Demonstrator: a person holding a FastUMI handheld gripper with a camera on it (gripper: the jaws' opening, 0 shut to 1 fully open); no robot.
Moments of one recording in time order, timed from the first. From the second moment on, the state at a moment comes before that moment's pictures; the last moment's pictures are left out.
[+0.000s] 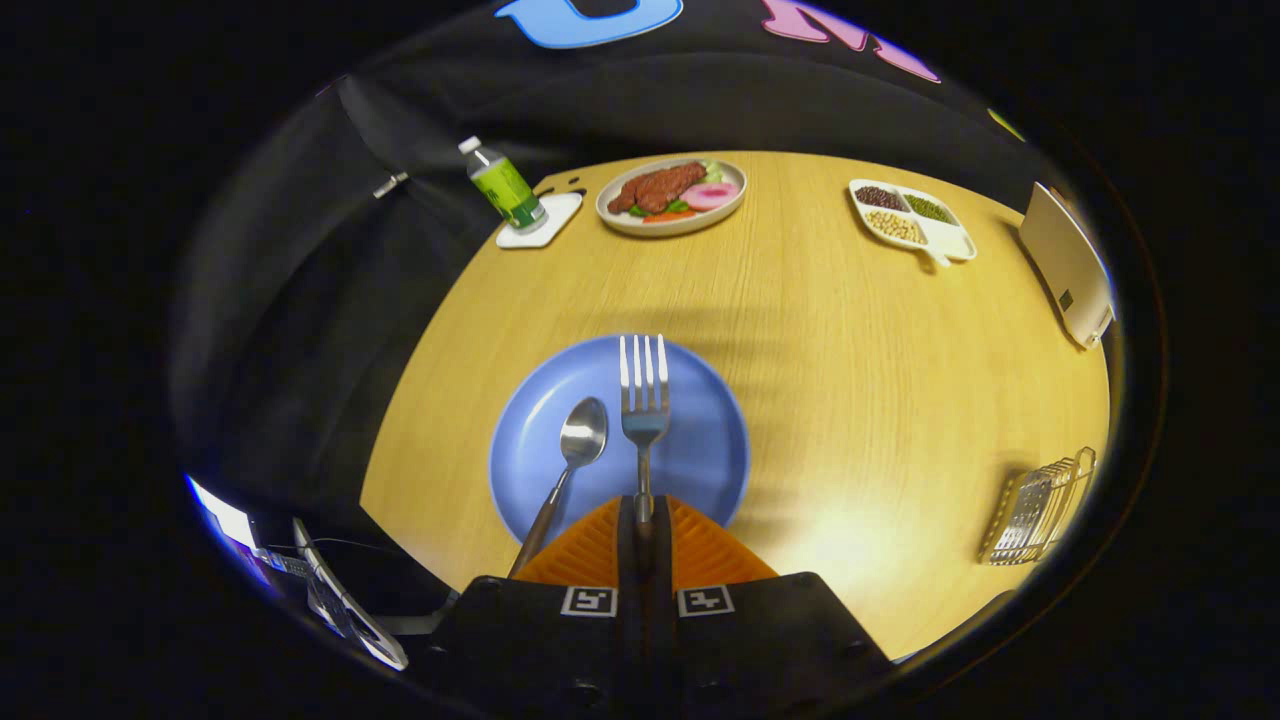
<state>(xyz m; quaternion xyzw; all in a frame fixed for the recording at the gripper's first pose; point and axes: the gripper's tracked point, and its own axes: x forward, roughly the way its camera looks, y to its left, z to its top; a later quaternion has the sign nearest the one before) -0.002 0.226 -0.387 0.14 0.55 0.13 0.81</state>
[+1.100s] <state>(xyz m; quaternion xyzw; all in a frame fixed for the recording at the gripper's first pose) -0.124 -0.085 -0.352 -0.02 0.78 0.10 0.62</state>
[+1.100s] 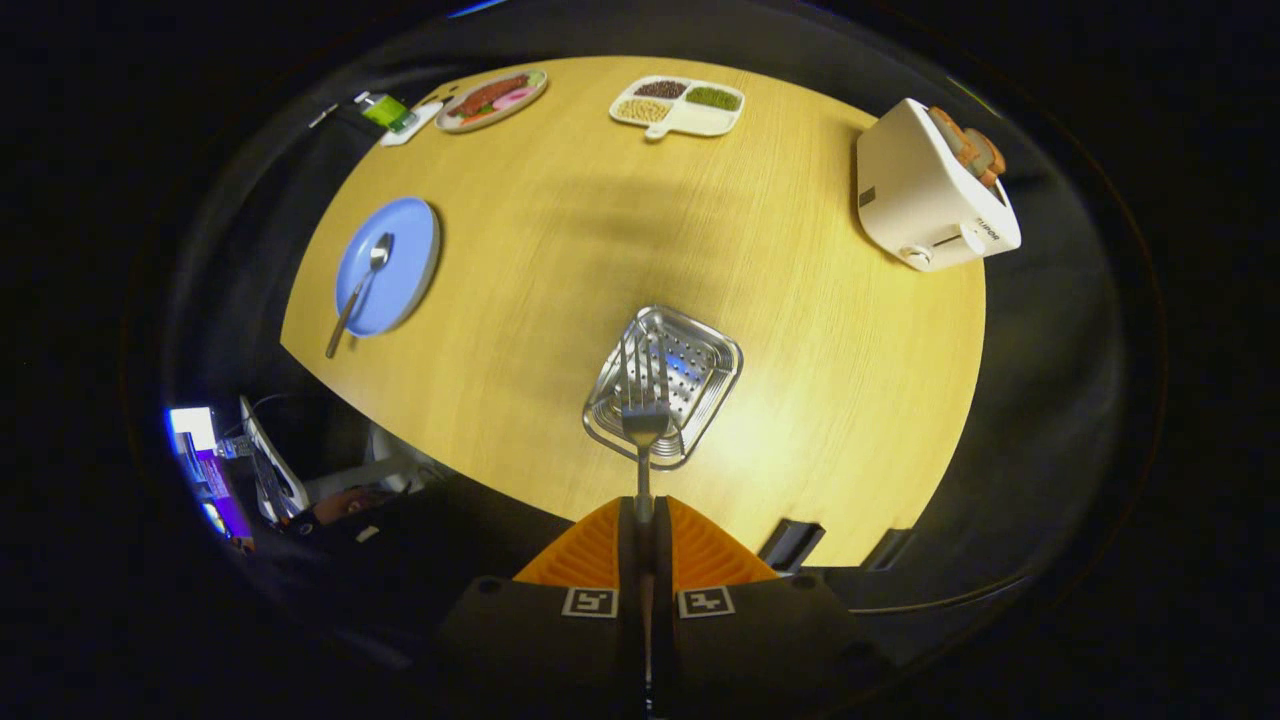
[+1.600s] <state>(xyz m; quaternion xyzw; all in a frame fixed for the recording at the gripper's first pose) -0.100 -0.080 -0.404 -0.04 0.85 0.08 0.52</state>
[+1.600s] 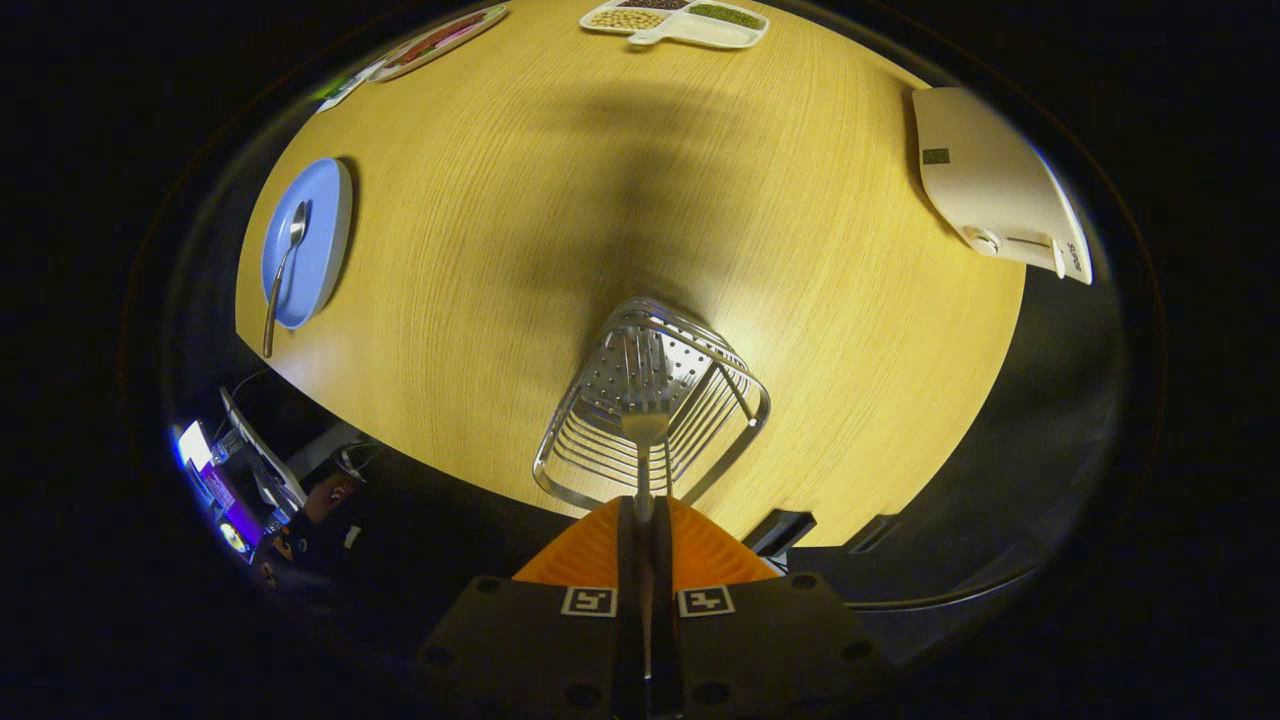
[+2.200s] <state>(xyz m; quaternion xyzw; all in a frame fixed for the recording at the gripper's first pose) -0.086 -0.076 -0.414 -0.01 0.83 0.08 0.55</state>
